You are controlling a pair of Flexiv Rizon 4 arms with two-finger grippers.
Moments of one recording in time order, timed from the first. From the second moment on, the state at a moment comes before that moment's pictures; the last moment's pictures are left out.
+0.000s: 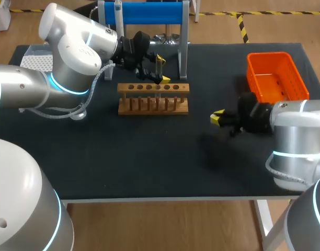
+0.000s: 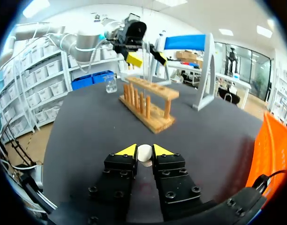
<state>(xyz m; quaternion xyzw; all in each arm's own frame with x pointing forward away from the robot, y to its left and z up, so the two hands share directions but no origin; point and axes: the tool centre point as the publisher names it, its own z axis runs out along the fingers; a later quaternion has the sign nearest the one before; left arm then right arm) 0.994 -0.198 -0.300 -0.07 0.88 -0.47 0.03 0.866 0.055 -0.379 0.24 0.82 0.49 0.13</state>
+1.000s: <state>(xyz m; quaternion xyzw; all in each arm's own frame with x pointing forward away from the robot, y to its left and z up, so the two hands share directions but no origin) 0.994 -0.198 -0.300 -0.07 0.88 -0.47 0.03 0.937 0.118 -0.236 0.06 0.86 0.50 0.09</state>
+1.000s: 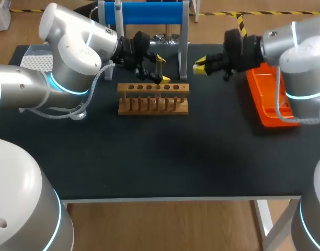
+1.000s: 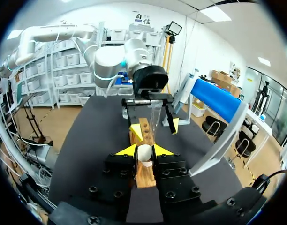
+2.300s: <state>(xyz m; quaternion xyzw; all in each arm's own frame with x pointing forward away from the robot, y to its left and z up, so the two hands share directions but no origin) 0.994 -0.198 -0.300 -0.07 0.88 -0.47 0.03 0.971 0.199 -0.200 -0.02 0.88 0.47 -0.04</state>
